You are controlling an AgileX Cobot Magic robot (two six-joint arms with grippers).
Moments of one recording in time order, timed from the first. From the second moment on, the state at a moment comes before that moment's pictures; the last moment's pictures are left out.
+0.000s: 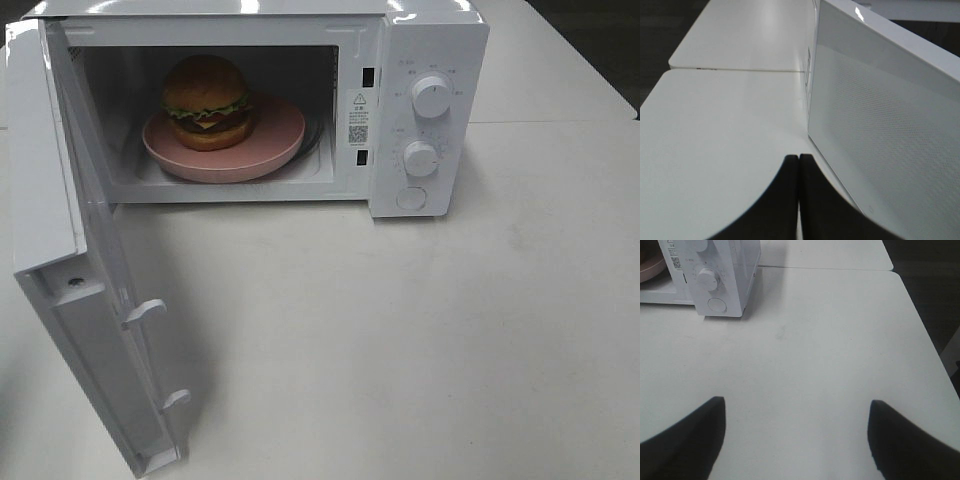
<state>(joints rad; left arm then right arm) -0.02 0.47 -0.28 -0.19 0.24 0.16 0.10 0.00 -0.50 -0.11 1.00 0.10</state>
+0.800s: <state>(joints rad) -0.02 0.76 -0.16 -0.04 -0.35 0.07 0.10 0.00 -0.50 -0.11 1.00 0.10</state>
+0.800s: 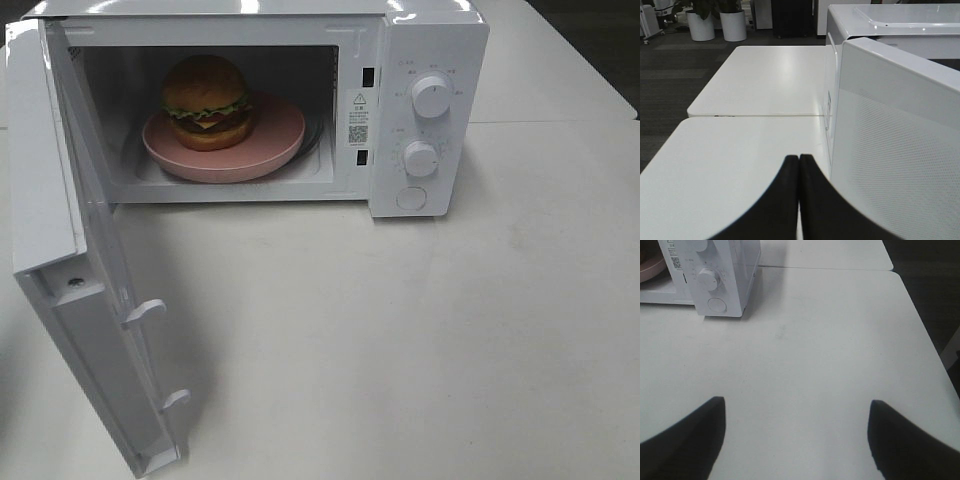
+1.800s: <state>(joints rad) -0.16 1.41 -0.17 0.39 -1.04 -0.24 0.10 0.00 -0.50 -0.11 1.00 0.10</state>
